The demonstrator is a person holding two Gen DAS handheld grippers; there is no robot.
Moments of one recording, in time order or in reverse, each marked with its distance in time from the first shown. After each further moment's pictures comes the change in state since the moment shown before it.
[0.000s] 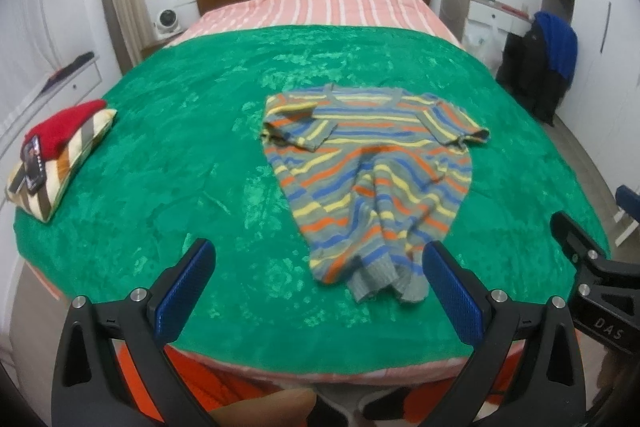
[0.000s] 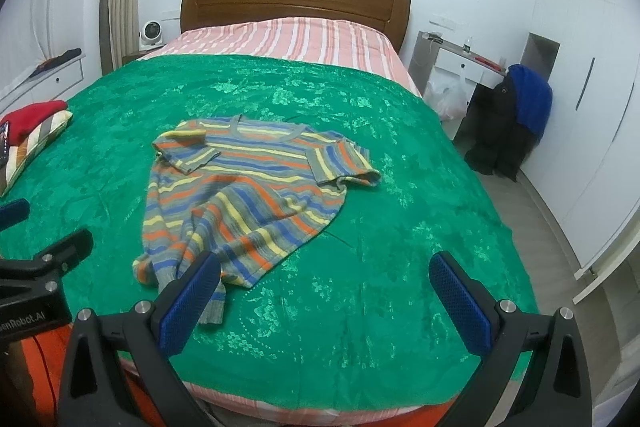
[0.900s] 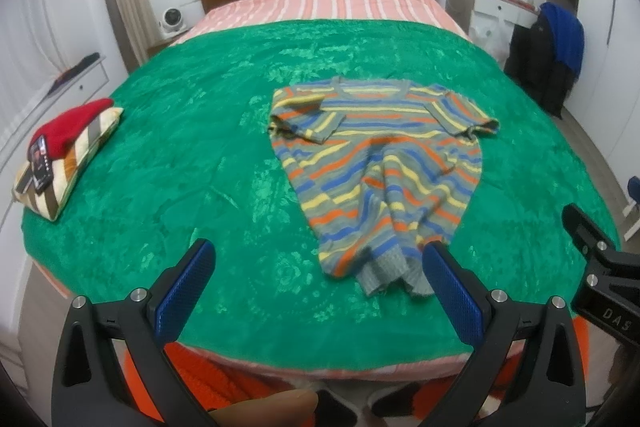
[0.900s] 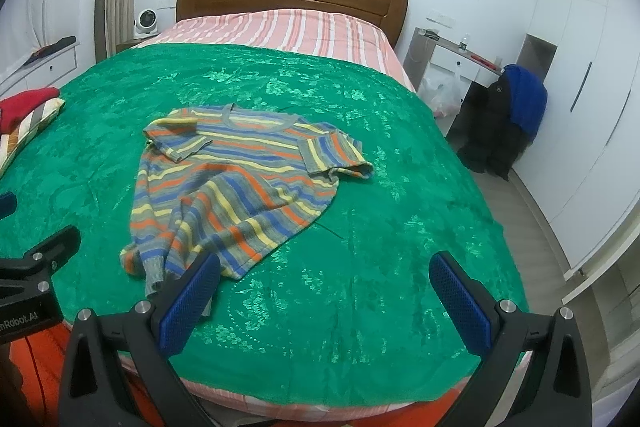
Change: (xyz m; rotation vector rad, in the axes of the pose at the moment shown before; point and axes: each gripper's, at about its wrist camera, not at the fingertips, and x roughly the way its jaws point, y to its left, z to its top) left arm 0.004 0.001 -0.005 0.011 0.015 0.037; right arm 0.004 0.003 -0.001 -0.025 0.025 -0.042
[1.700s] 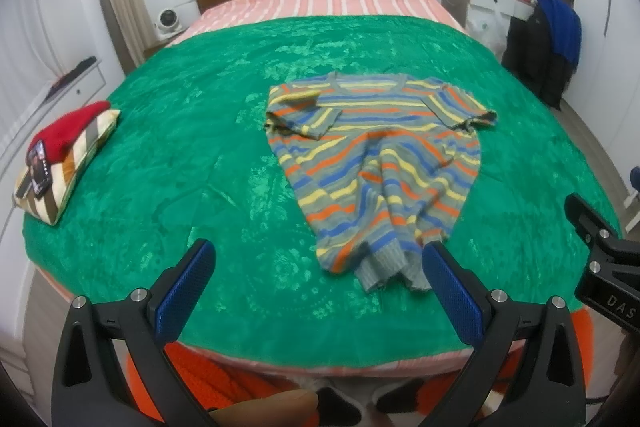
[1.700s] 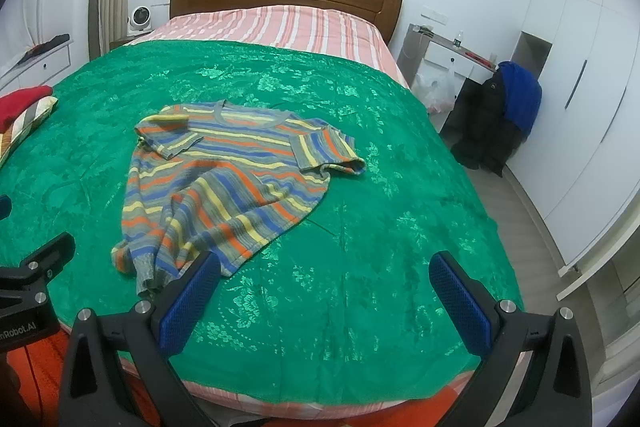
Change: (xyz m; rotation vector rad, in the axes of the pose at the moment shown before) left arm 0.003 -0.004 -0.002 0.018 0.011 0.001; right arm 0.003 -0.004 -0.001 0.000 0.012 -0.024
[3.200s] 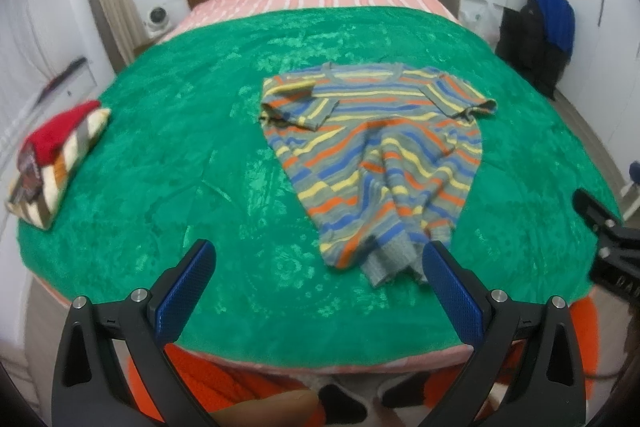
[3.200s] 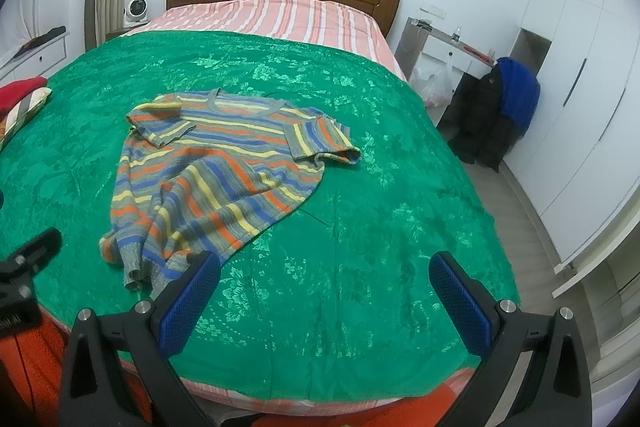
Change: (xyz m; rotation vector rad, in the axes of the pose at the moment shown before) left arm 0.016 0.022 -0.004 -0.003 0.035 -0.049; right arm 0.010 -0.005 -0.006 0.002 0.029 -0.002
